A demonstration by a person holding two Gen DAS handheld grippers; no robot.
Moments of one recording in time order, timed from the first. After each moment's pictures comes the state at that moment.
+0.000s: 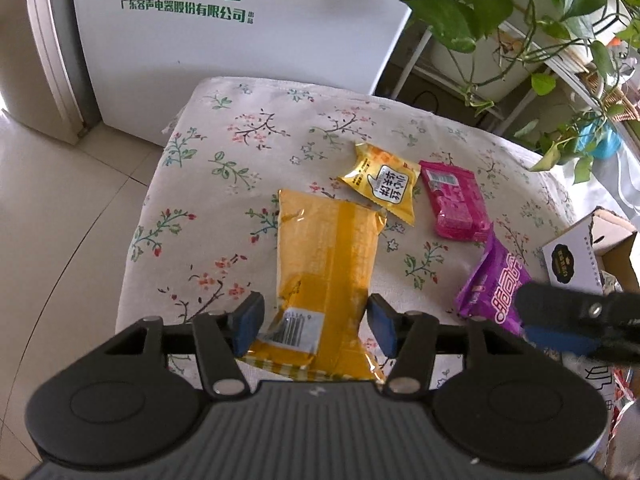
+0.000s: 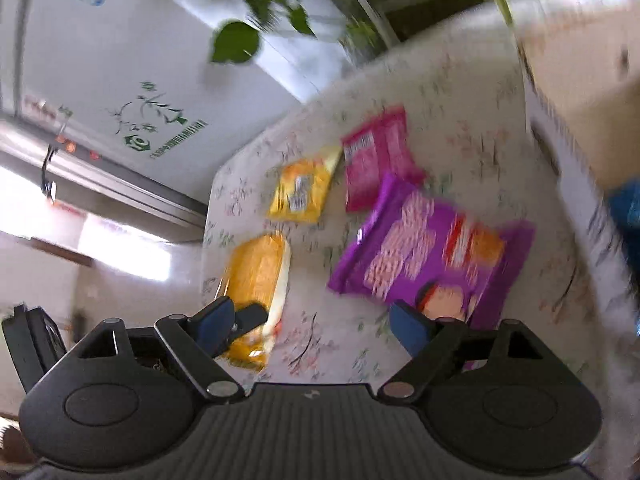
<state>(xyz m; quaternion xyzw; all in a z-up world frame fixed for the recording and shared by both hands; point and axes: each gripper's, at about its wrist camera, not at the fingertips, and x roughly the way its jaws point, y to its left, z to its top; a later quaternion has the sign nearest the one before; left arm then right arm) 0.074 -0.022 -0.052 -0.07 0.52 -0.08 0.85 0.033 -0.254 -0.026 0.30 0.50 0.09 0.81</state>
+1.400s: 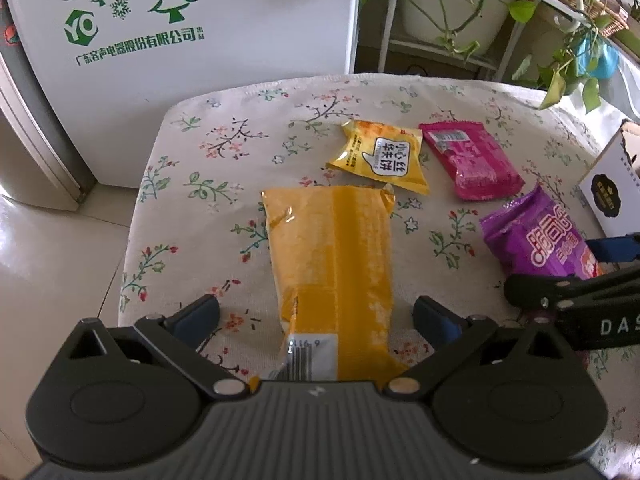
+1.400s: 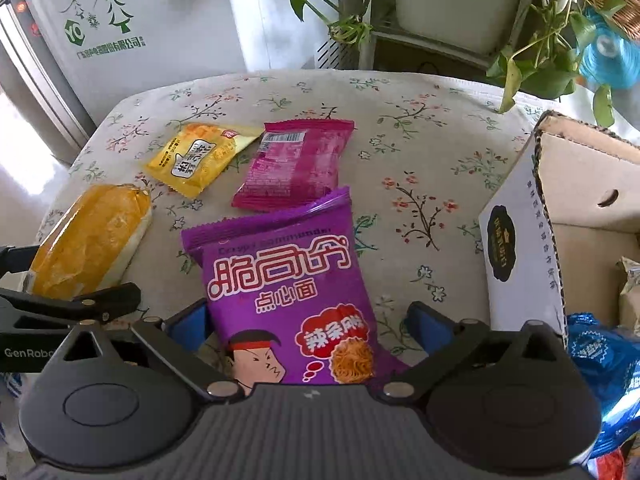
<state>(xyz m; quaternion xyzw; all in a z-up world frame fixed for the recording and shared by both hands) 0.077 -0.047 -0.082 0.06 0.49 -0.10 0.86 0.053 -0.230 -0.072 0.03 0.53 0.02 0.85</state>
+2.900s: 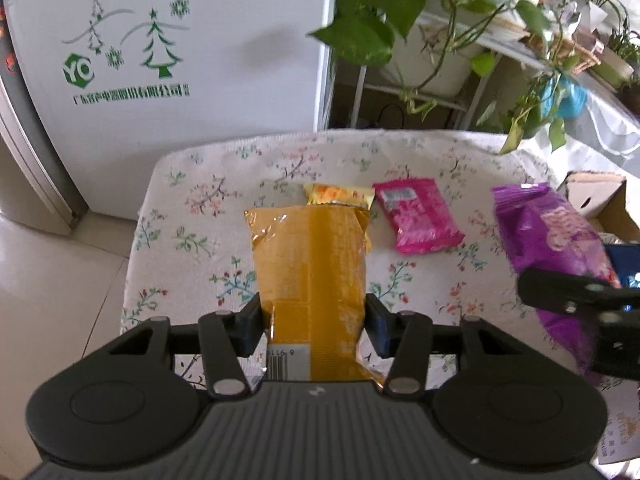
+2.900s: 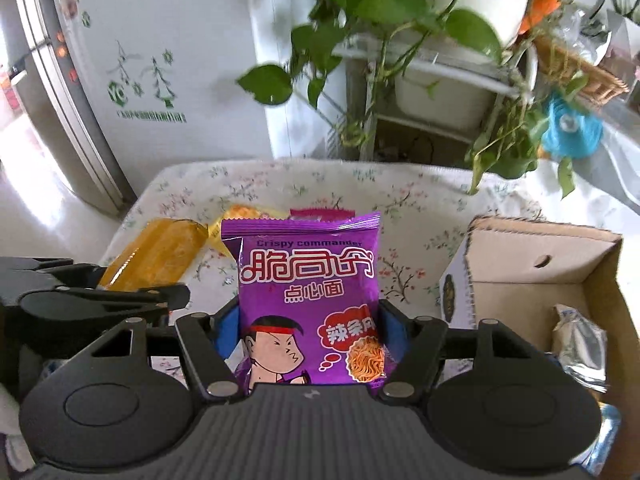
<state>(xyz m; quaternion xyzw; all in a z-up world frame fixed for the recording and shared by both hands) 0.065 -0.062 -0.030 0.04 0.45 -0.12 0.88 0.011 -0.231 0.014 0.03 0.44 0.03 0.90</state>
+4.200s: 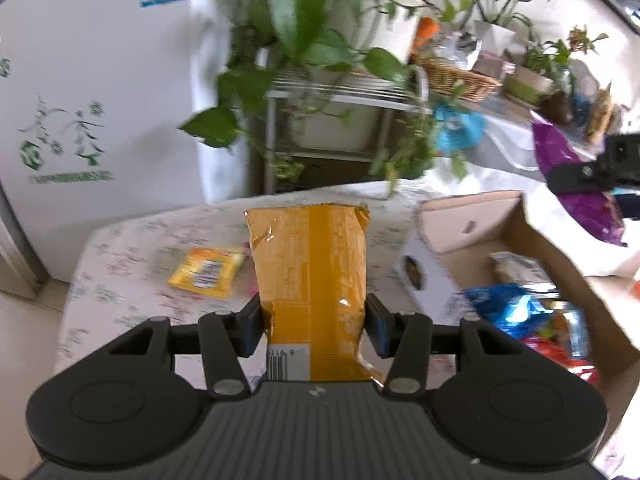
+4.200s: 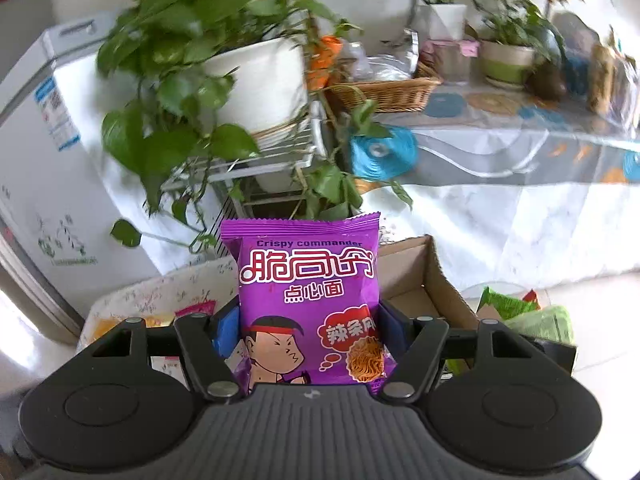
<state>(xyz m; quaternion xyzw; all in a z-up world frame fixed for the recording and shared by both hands) -0.004 -0.152 0.006 0.04 0.36 -0.20 0.91 -0.052 -0.365 0.069 0.16 0.34 -0.11 0.92</state>
